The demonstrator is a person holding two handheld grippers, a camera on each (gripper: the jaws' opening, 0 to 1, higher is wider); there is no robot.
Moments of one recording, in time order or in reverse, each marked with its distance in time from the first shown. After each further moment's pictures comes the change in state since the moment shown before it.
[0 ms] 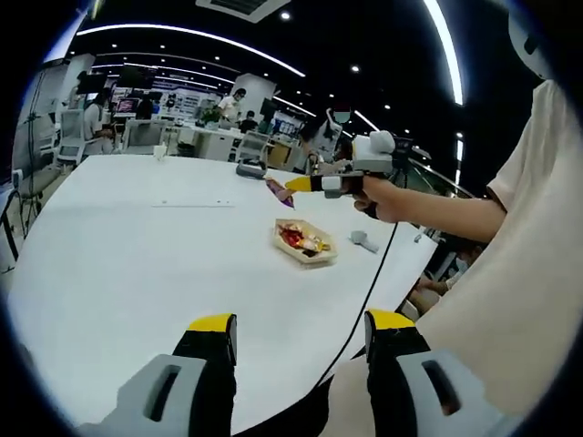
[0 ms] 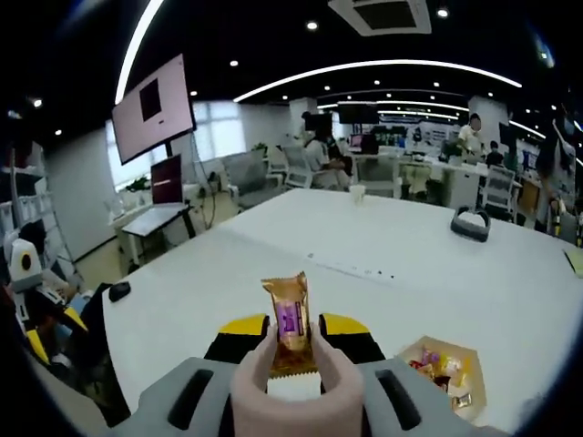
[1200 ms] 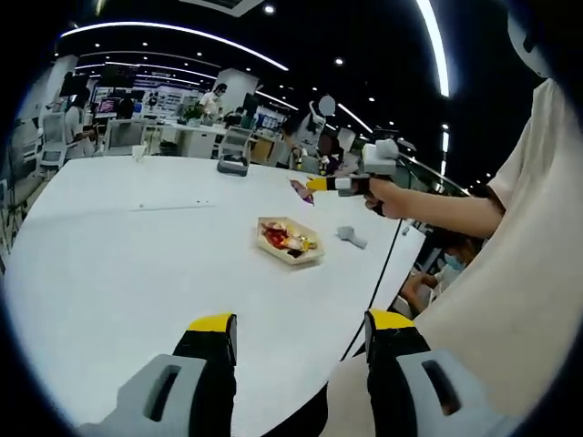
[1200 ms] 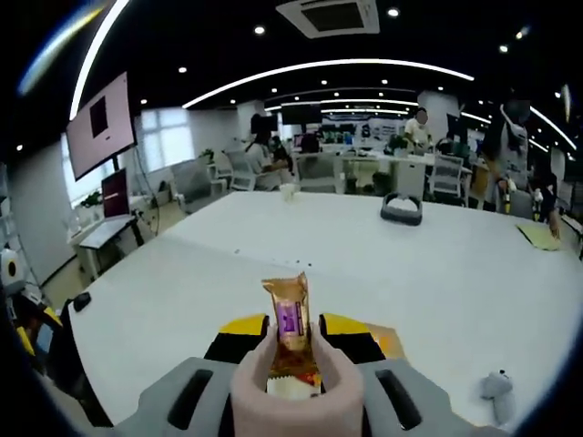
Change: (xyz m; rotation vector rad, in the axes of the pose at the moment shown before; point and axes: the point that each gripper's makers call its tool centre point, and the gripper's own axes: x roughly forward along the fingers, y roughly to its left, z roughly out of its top) left arm 0.029 -0.016 0.008 0.034 0.032 -0.073; right arm -0.066 -0.112 -0.020 0.085 -0.006 -0.238
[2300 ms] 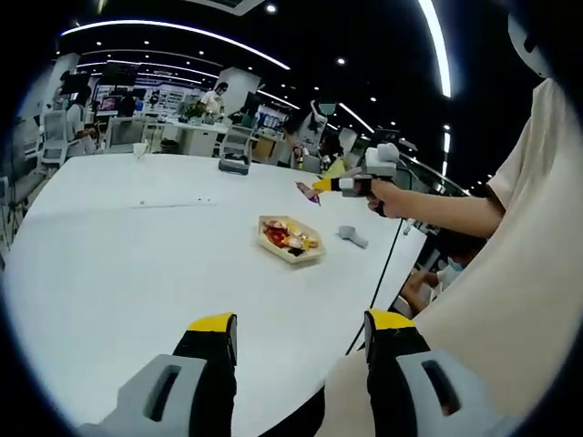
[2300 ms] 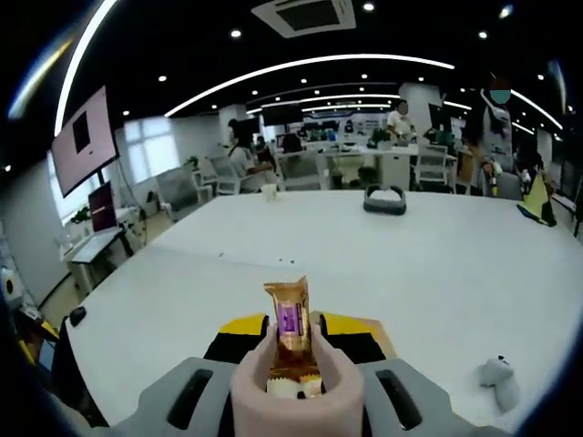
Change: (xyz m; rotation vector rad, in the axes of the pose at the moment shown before) left arm -0.002 0.005 -0.005 -0.012 0.002 0.010; right arm 0.000 -0.022 -0.008 0.073 0.000 -0.041
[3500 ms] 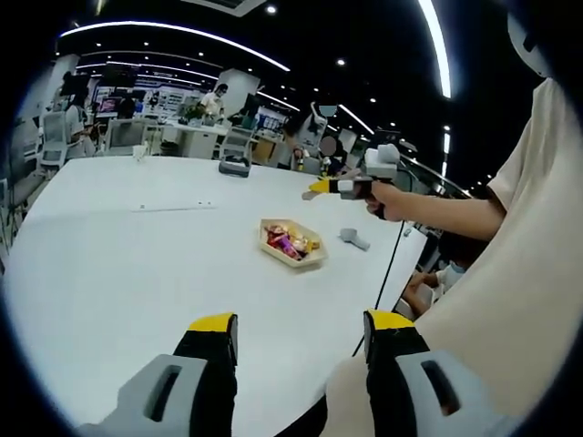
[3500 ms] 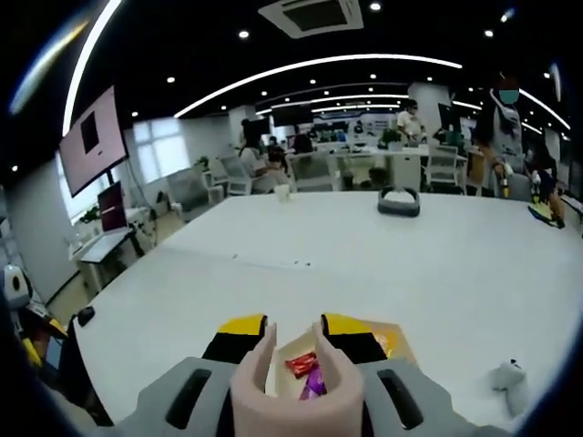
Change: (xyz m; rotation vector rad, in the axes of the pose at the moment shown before) left arm 0.008 0.004 0.009 0.007 -0.005 -0.004; right arm 0.007 0.023 0.003 -0.005 -0.004 0.060
